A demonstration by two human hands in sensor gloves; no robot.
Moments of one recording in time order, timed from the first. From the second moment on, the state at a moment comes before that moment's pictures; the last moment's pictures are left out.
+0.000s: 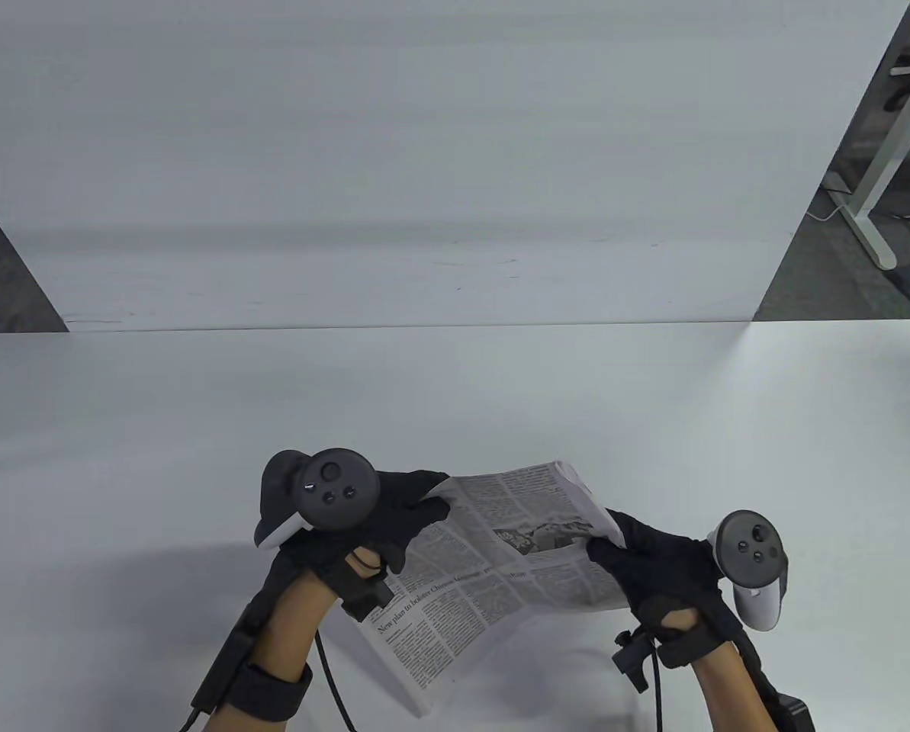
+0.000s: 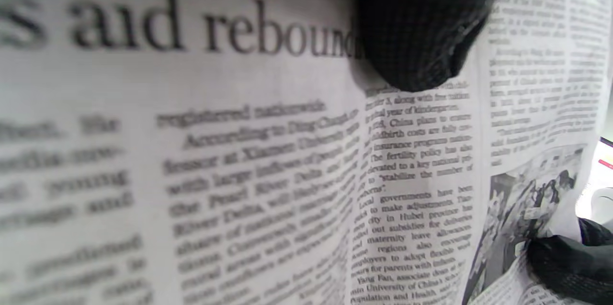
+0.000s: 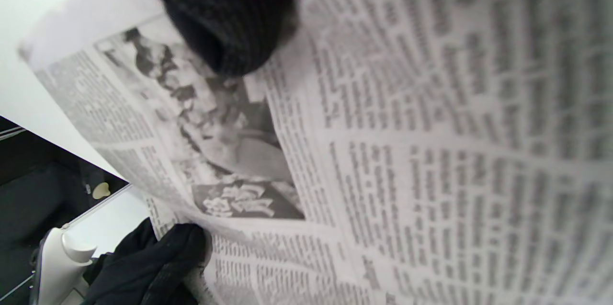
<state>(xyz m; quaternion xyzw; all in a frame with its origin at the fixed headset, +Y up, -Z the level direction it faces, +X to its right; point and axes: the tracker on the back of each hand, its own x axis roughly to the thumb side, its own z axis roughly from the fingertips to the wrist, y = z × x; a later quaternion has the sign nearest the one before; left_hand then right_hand) -0.143 -0.587 -0.333 0.06 -0.28 0.28 0.92 0.213 -0.669 -0.293 0.16 -0.02 0.79 0.59</state>
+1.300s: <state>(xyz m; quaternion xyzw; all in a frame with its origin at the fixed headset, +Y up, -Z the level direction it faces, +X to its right) -0.222 -0.679 -0.332 0.11 -0.08 0.49 0.86 0.182 -0.743 -0.309 0.12 0.18 0.57 0.79</state>
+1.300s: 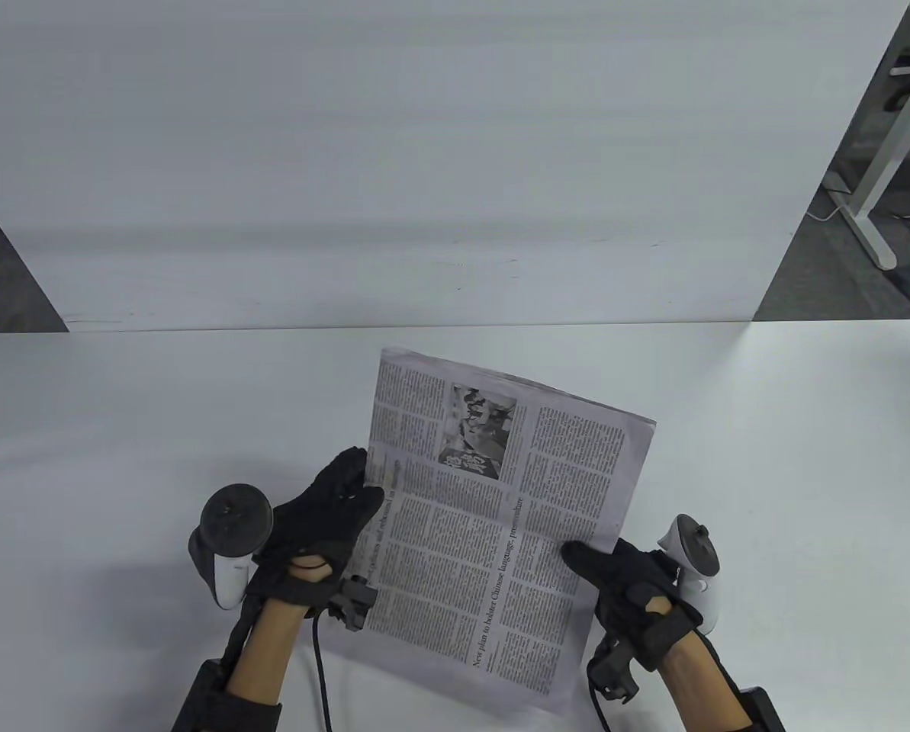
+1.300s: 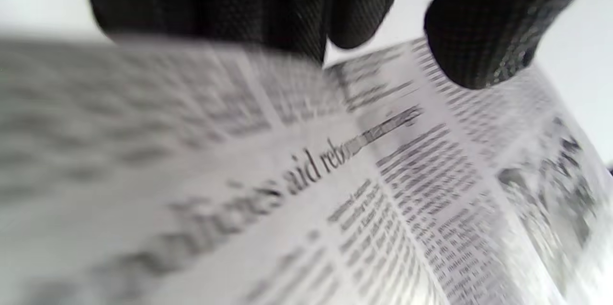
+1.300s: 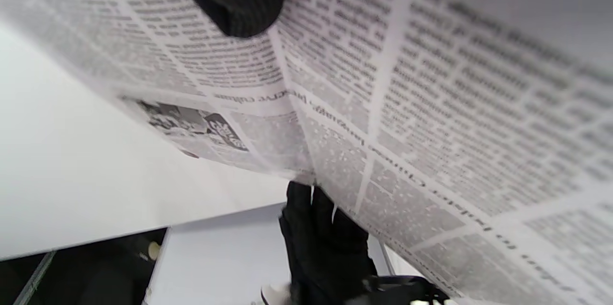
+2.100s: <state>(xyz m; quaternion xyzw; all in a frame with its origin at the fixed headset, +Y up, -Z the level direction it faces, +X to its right) -0.050 -0.704 -0.265 0.15 -0.45 0.06 0.88 0.233 -0.764 -0.317 -0.03 0.14 0.46 0.88</state>
